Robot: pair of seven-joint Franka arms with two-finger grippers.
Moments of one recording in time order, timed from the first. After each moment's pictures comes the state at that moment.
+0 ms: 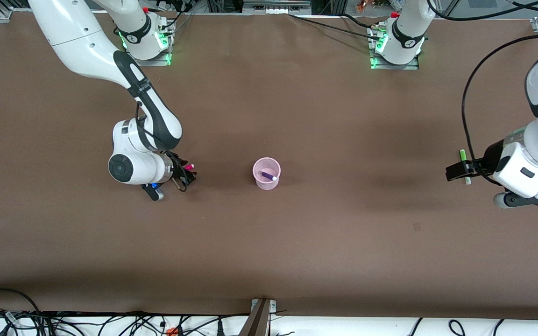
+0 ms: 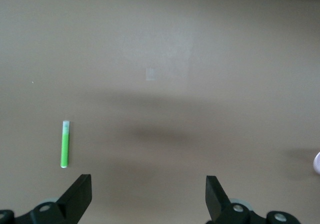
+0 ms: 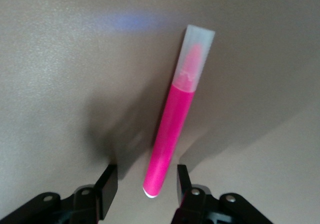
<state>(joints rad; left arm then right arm) -0.02 0.39 -0.03 -1.30 -0.01 1.59 -0.16 0.17 0.66 0.15 -1.80 0.23 2.22 1.01</state>
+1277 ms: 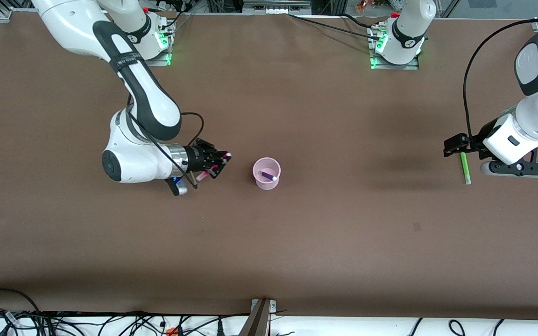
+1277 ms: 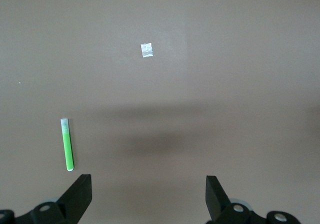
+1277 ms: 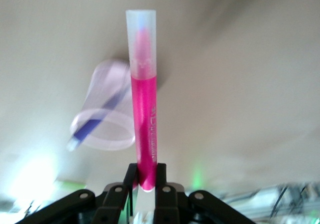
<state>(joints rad) 0.02 0.15 -0.04 -1.72 -0.03 1.80 0.01 0.19 0.59 0.26 -1.59 0.76 1.99 1.08</state>
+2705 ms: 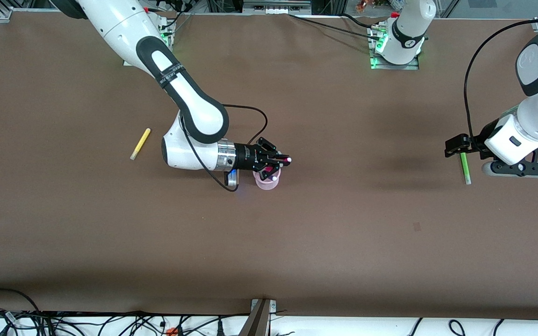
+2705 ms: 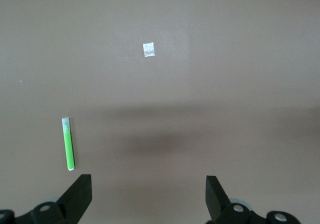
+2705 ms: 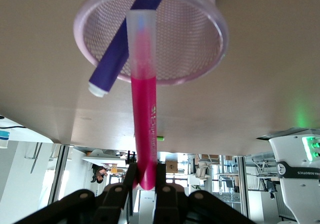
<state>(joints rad) 0.02 0.15 -0.04 -1.72 -0.03 1.80 0.01 0.39 0.74 0.27 -1.56 1.28 2.35 1.01</state>
